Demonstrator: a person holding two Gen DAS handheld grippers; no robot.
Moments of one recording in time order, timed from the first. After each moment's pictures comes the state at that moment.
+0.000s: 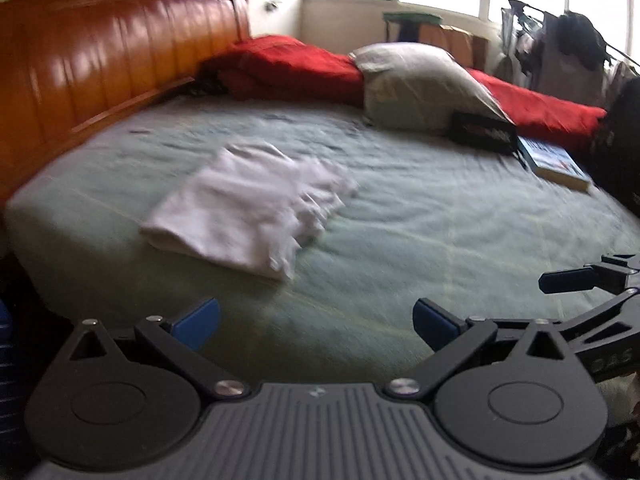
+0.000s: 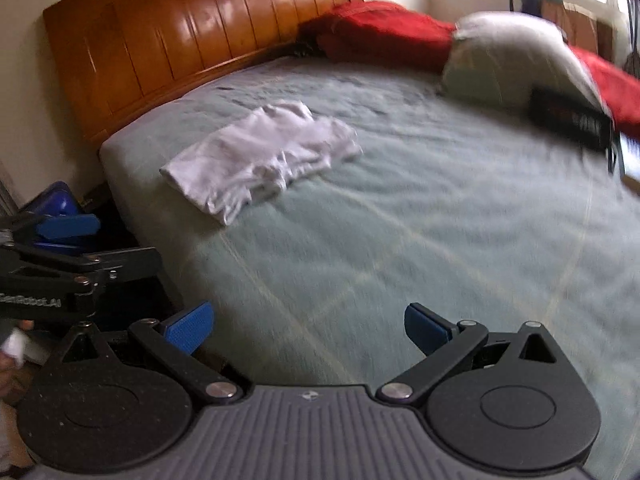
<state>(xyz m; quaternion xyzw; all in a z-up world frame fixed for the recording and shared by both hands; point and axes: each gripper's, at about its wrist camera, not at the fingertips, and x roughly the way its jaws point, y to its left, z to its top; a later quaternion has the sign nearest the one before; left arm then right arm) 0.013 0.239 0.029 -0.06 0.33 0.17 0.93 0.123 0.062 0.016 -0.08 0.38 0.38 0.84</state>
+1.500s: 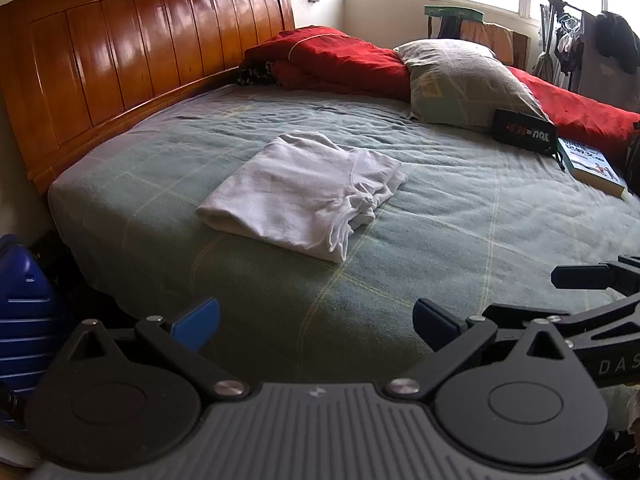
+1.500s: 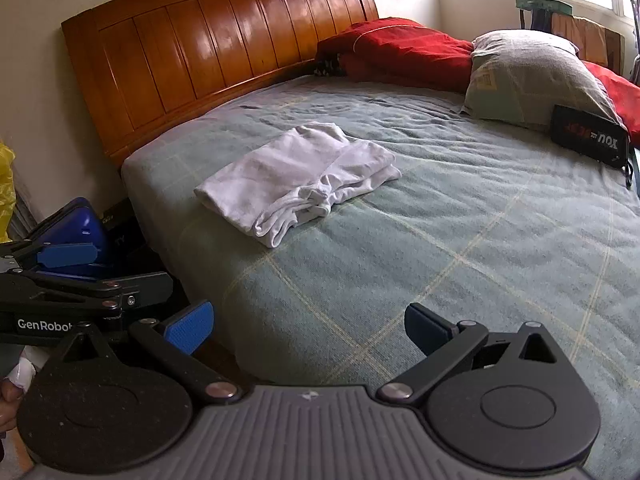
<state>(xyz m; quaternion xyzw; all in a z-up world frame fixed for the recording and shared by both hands) -0.008 0.250 0.035 -0.07 0.35 0.22 0.91 0.098 0.081 0.026 -0.06 0.36 0.40 0.84</state>
